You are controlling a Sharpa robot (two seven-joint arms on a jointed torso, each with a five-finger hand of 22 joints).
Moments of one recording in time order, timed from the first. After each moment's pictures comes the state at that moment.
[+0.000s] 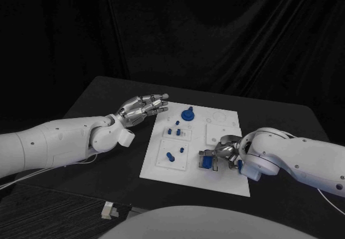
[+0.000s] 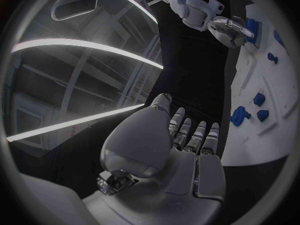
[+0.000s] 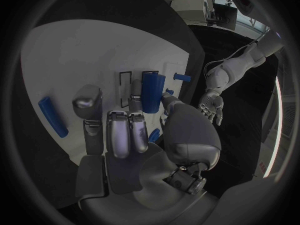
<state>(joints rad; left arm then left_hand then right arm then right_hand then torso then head) 1.10 -0.91 -0.21 1.33 -0.05 0.28 0.65 1.56 0.17 -0.09 0.21 0.58 0.51 0.16 0.05 0.05 0.09 0.14 0.31 0.03 0.07 0.27 0.22 0.02 0.06 0.08 0.30 0.02 0.19 1.16 -0.69 -0.20 1.56 -0.82 -0.04 -0.59 0.87 -0.07 0.22 0.19 0.18 1.14 0.03 0.20 0.52 1.46 -0.04 1.56 1.31 1.46 -0.09 1.52 1.29 0.09 1.42 0.00 0.90 1.29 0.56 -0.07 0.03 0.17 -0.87</state>
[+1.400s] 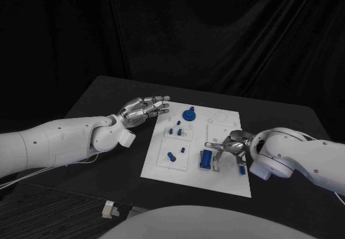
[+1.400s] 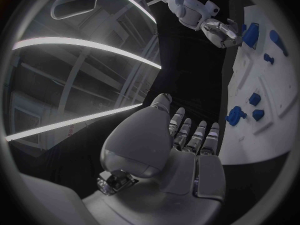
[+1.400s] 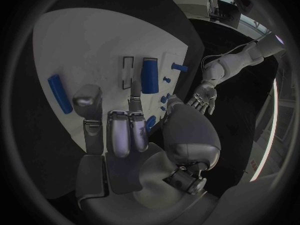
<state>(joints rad) 1.09 -0.91 -0.21 1.32 -0.05 0.29 0.63 1.56 0.17 -0.09 0.21 0.58 0.51 0.16 0.05 0.05 0.09 0.15 0.31 0.03 0.07 0.27 0.22 0.02 0.06 0.08 0.30 0.02 0.19 1.19 -0.78 -0.21 1.64 -0.86 -0.13 -0.54 0.84 -0.09 -0.05 0.29 0.07 1.15 0.03 0.20 0.54 1.46 -0.04 1.56 1.31 1.46 -0.09 1.53 1.29 0.09 1.42 0.00 0.89 1.29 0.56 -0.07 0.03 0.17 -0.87</state>
